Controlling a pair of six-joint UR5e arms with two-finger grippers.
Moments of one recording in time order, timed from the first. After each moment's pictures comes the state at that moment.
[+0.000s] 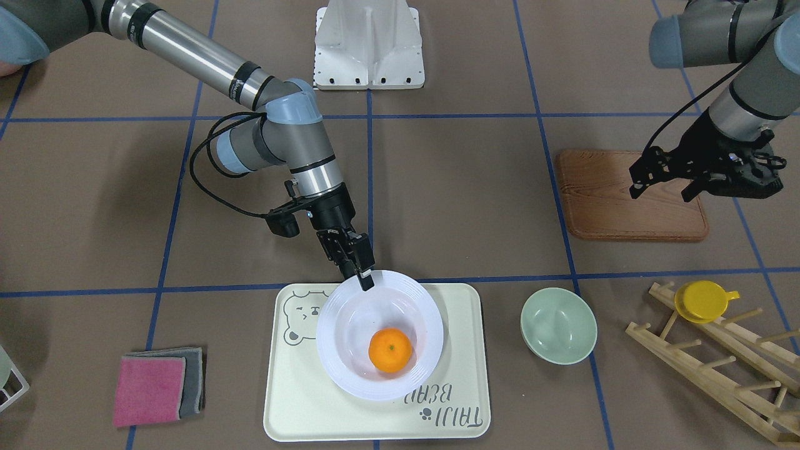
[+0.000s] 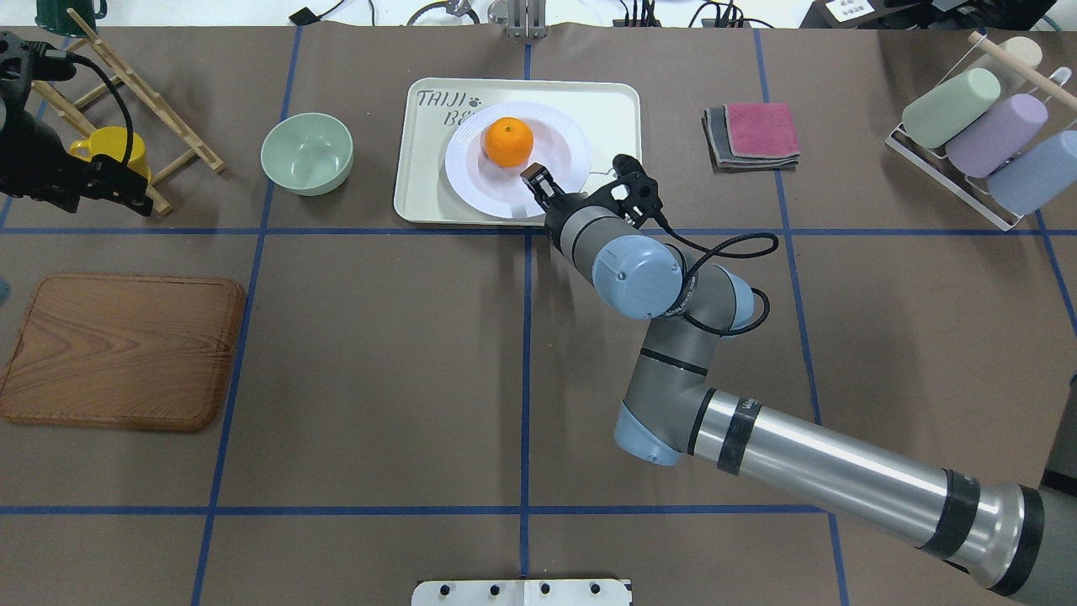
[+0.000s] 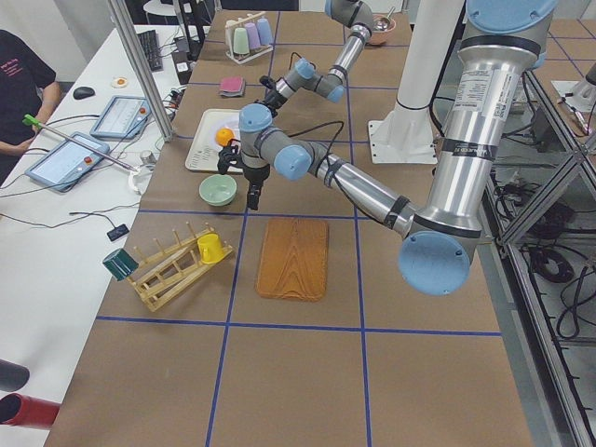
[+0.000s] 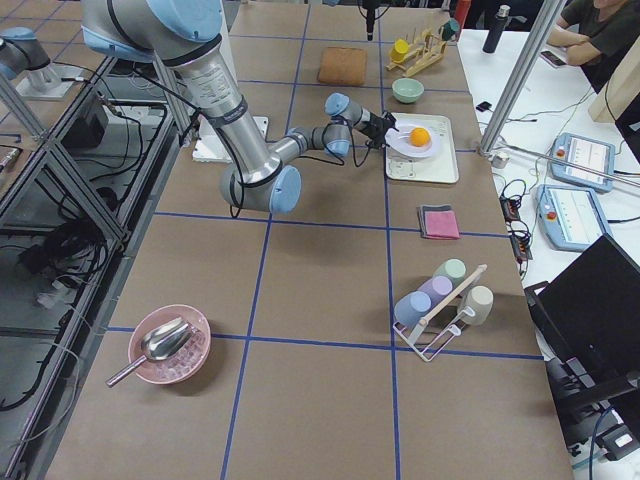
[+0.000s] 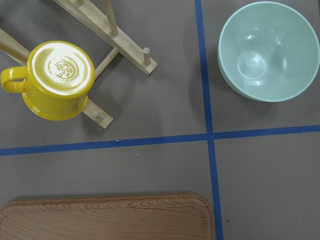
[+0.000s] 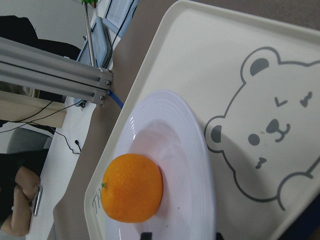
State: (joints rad) left arm -1.08 -1.76 -1.88 -1.67 -2.22 -0.67; right arm 0.51 -0.85 1.27 -0.75 1.32 1.99
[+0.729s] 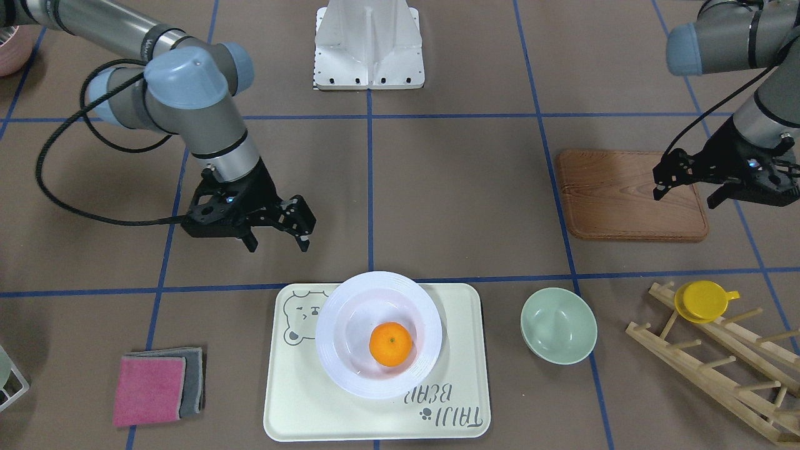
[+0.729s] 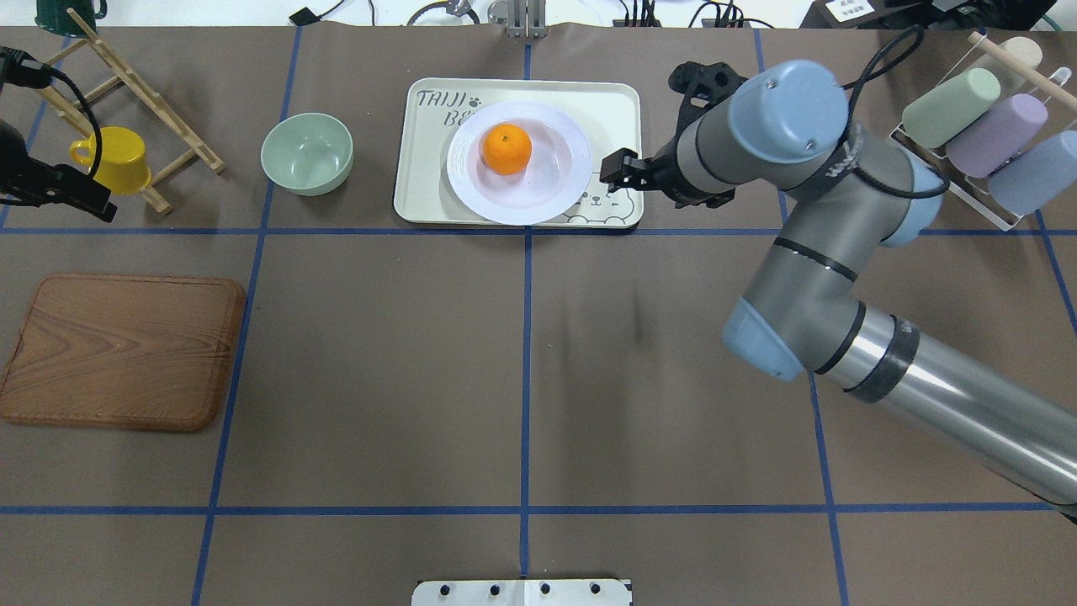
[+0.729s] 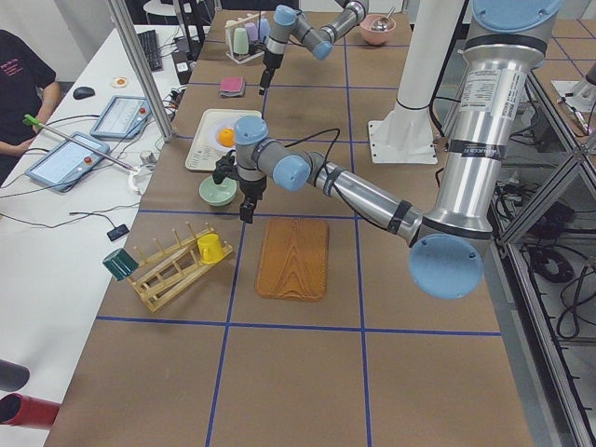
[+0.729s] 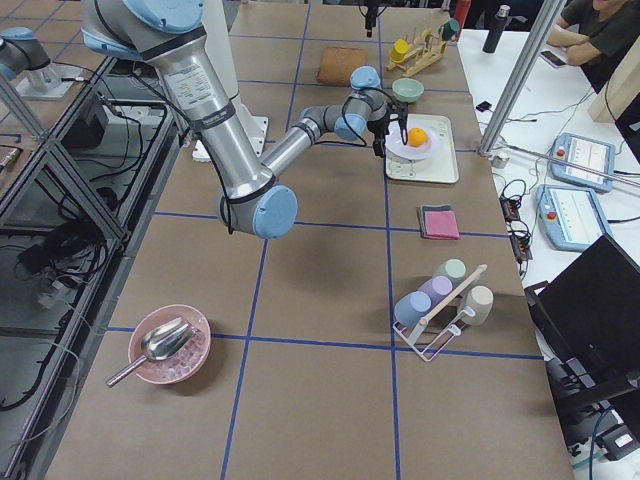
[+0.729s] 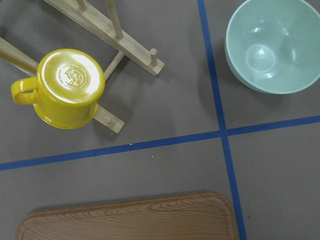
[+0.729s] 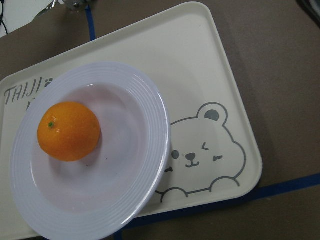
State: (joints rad) left arm -1.14 -1.71 -1.84 -1.67 -2.22 -0.40; right arm 0.77 -1.02 1.65 -1.23 1.89 1.23
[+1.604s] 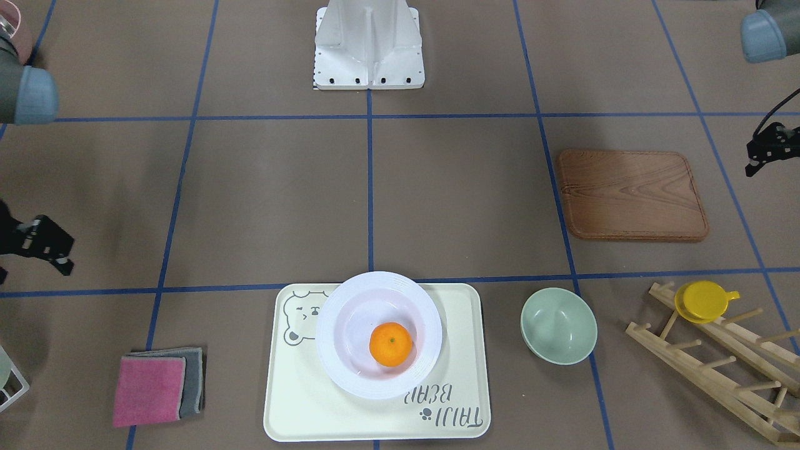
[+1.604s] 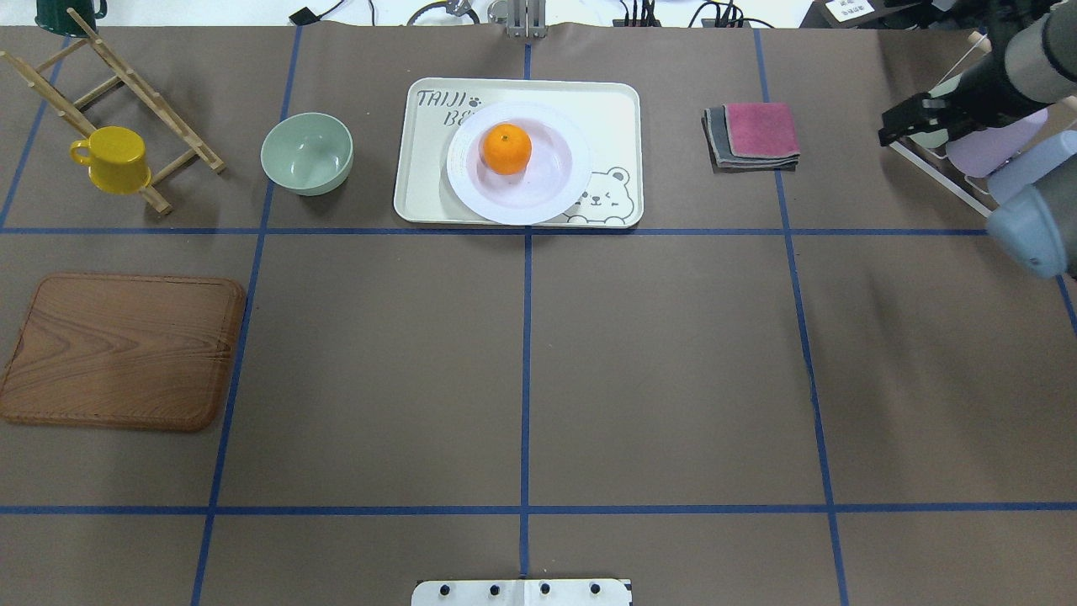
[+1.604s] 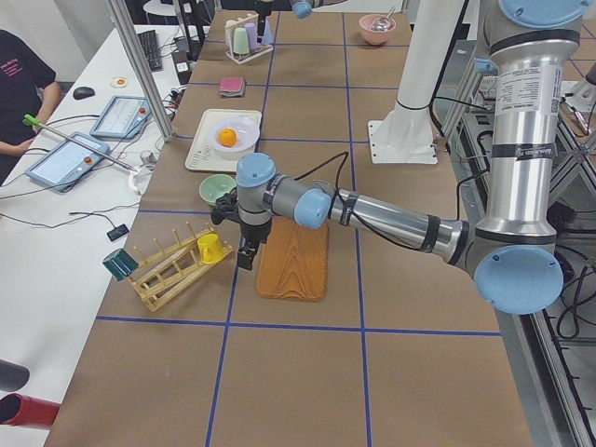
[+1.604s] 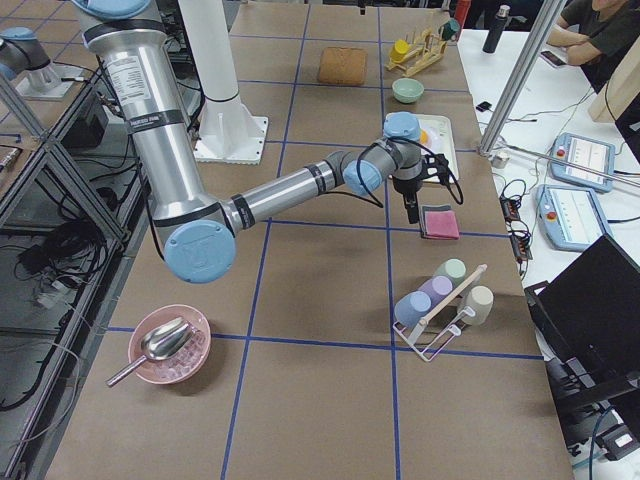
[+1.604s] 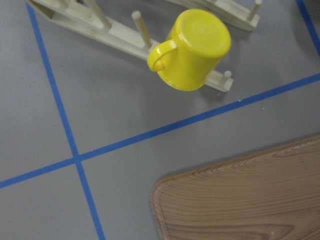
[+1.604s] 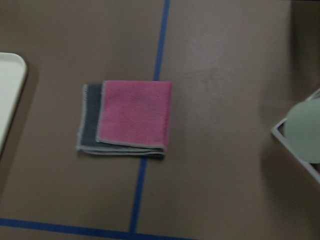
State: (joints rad) left arm -1.33 -1.54 -1.84 -1.67 -2.24 -0.10; right arm 1.22 -1.33 1.68 -1.31 2.18 0.52
